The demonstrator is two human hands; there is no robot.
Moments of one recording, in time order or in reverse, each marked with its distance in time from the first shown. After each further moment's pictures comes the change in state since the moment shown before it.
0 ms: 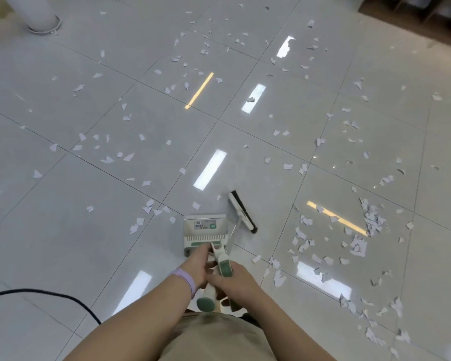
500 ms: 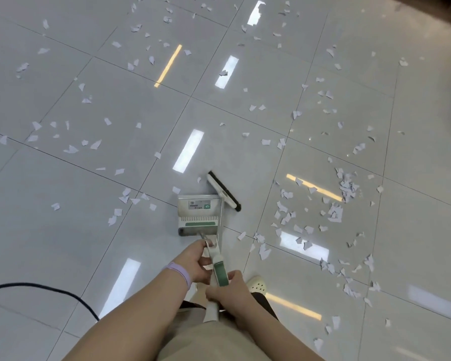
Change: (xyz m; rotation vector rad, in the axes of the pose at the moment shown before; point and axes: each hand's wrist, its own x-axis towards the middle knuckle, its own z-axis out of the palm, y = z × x) left_hand 0.010 -0.021 0.011 0.152 -0.016 -0.252; right_hand -0.004 0.067 0.022 0.292 0.109 0.323
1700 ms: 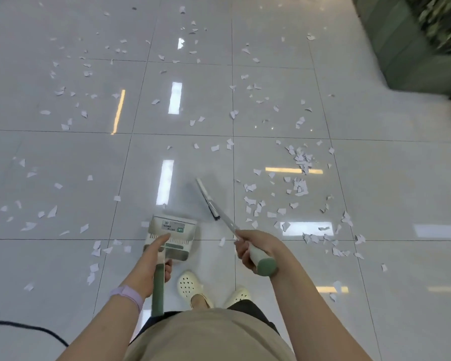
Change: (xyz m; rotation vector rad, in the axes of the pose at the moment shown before) left_hand -0.040 -0.016 0.054 0.289 0.021 0.423; right_hand -0.036 0.009 -0.214 0.927 -0.183 0.145
